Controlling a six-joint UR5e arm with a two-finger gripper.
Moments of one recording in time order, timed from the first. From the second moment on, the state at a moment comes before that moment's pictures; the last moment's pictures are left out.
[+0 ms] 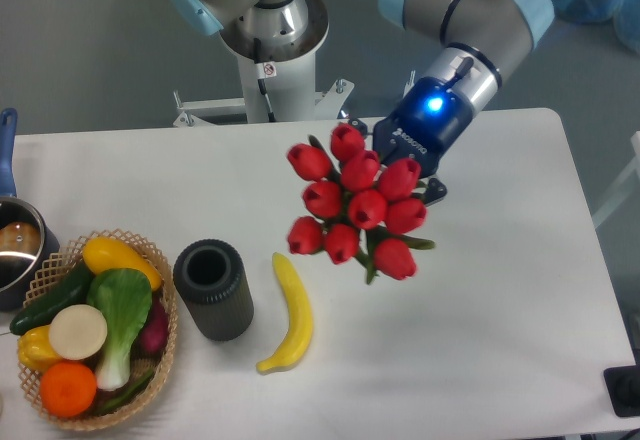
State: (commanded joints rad) arm 2.75 -1.78 -1.76 -0.98 0.13 1.25
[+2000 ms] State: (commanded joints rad) arm 2.50 -1.92 -1.77 -0.92 -0.08 1.41
